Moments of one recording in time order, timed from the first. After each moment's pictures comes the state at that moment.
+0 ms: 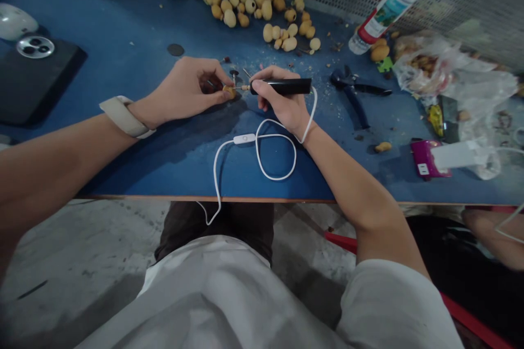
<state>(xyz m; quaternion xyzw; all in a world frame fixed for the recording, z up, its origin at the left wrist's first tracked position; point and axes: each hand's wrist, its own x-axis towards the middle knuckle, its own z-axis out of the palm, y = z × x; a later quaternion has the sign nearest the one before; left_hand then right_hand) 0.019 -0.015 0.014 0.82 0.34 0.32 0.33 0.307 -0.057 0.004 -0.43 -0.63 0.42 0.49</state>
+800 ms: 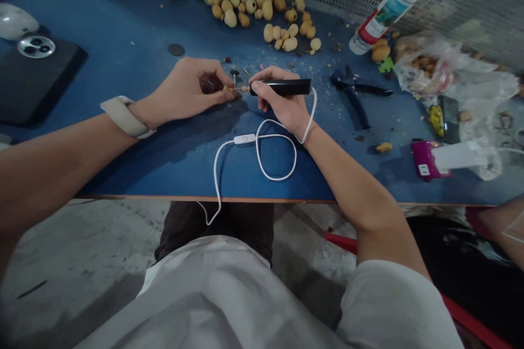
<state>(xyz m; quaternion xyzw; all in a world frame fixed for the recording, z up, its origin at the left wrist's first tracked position) 0.020 -0.016 0.018 0.83 0.33 0.31 0.33 0.308 -0.056 0.003 -0.41 -0.62 0.43 0.51</state>
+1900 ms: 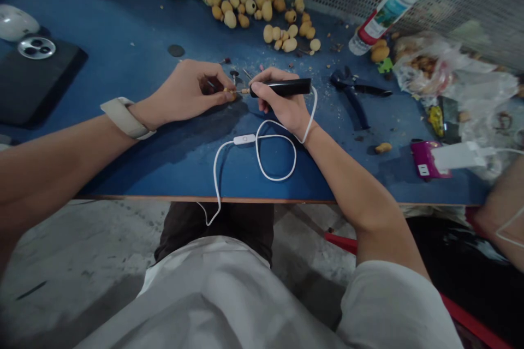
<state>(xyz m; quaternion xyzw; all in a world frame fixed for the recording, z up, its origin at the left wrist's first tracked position) 0.018 -0.020 0.022 0.83 0.34 0.30 0.33 0.307 -0.058 0.009 -0.42 -0.62 0.45 0.49</state>
